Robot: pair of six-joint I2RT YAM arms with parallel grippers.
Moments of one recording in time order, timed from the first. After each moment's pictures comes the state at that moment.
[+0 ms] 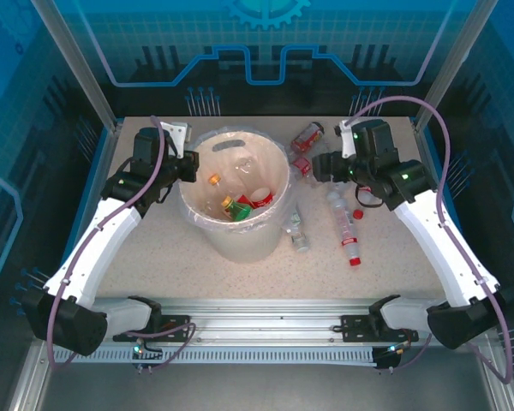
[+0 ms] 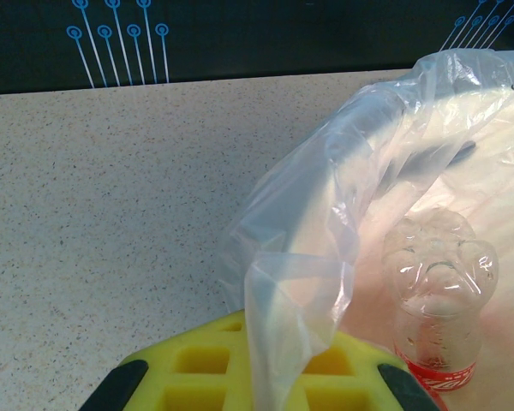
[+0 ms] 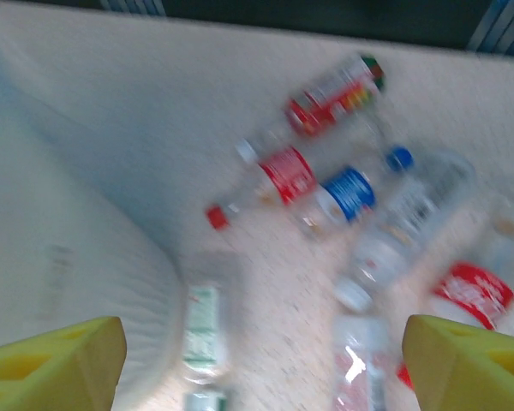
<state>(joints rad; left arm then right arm) -0.24 1.22 1.24 -0.58 0.04 -0.16 0.38 1.26 1.44 -0.91 0.07 0.17</state>
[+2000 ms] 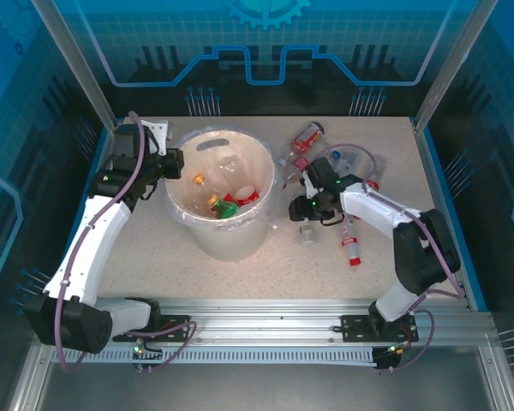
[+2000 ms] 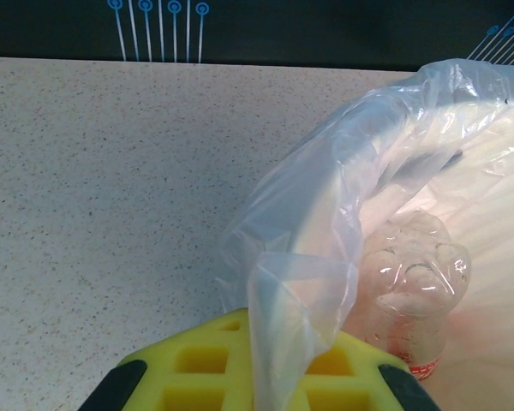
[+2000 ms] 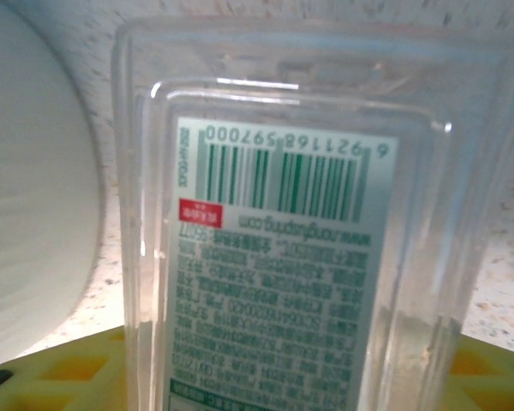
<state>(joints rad) -0.10 1.23 1.28 -0.66 0.15 -0.17 0.44 1.60 1.11 -0.67 -0.16 0.34</state>
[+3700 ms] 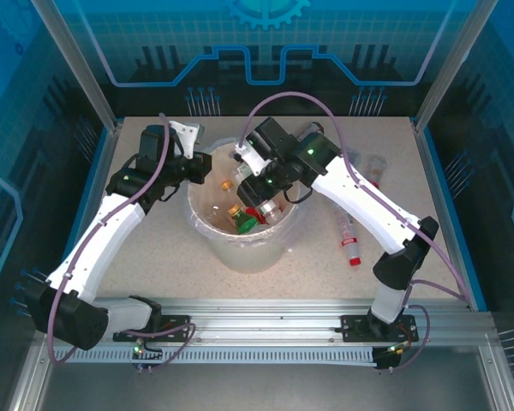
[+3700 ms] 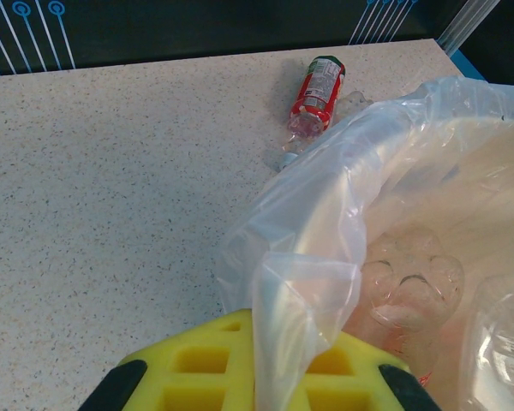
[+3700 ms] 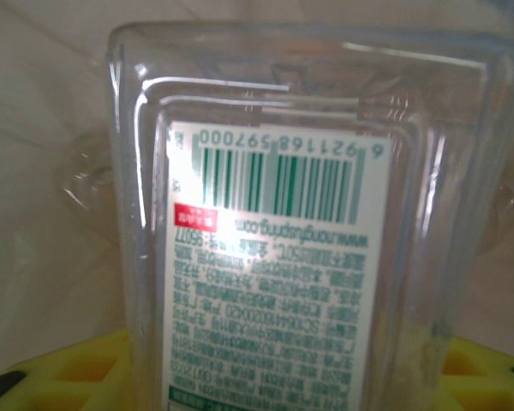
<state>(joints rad) -0.28 1.26 1.27 -0.60 0.20 -0.17 0.83 1.79 2.03 -1.28 -0.08 0.11</state>
